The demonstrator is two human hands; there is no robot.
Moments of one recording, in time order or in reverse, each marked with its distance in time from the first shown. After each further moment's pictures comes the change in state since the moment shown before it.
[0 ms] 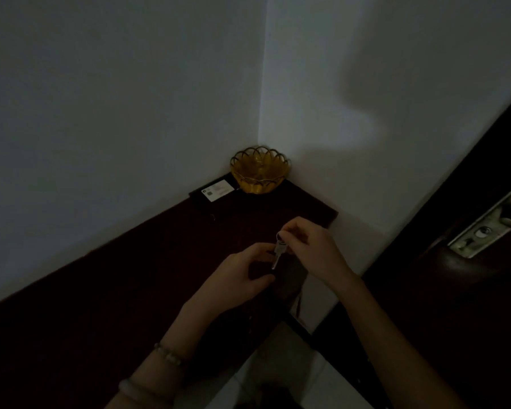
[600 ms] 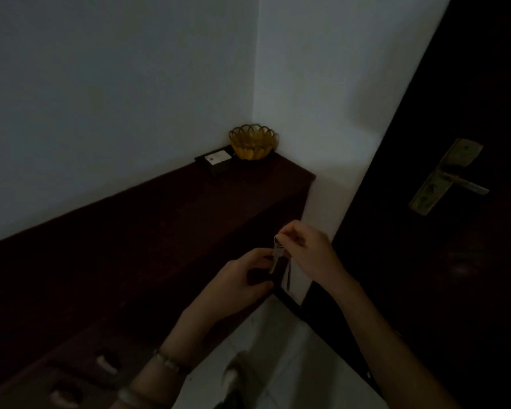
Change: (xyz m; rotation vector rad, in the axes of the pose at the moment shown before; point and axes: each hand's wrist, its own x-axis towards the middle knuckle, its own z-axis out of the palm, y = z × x) left_hand -0.174 0.073 0.095 -0.084 0.052 -0.001; right_hand -0.200 -0.028 -0.003 0.024 0.016 -0.006
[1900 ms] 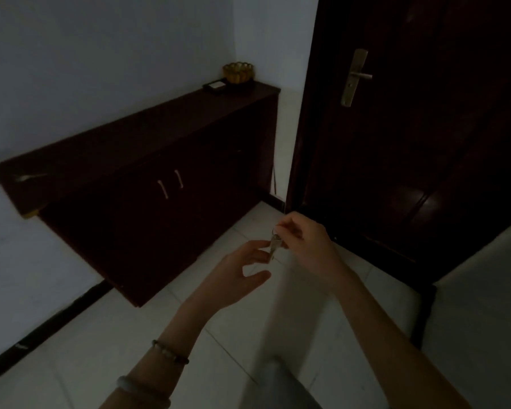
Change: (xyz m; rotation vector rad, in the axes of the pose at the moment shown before) left_hand -0.611 0.152 0.155 -0.008 -0.083 0.026; right_hand -0.647 -0.197 0.073 0.032 0.063 0.129
